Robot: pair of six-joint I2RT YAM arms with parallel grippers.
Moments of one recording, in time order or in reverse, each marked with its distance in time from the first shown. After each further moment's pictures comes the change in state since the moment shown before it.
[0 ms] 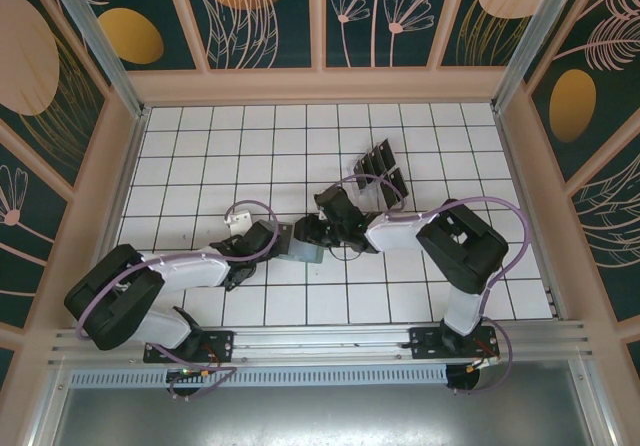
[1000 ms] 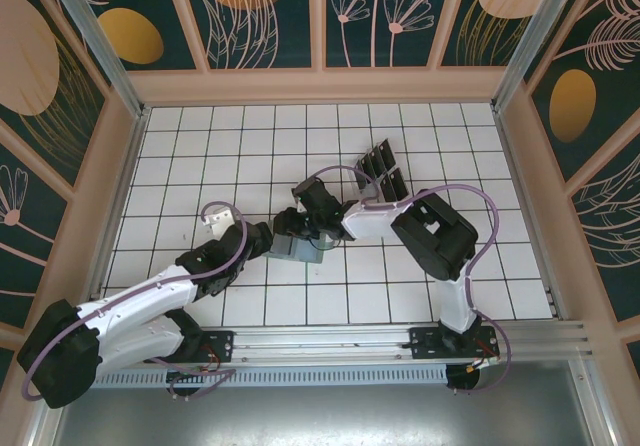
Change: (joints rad) left arm 0.000 -0.381 -0.023 -0.180 0.020 -0.072; right arm 0.026 0.183 0.252 -0.085 -0.063 -0.012
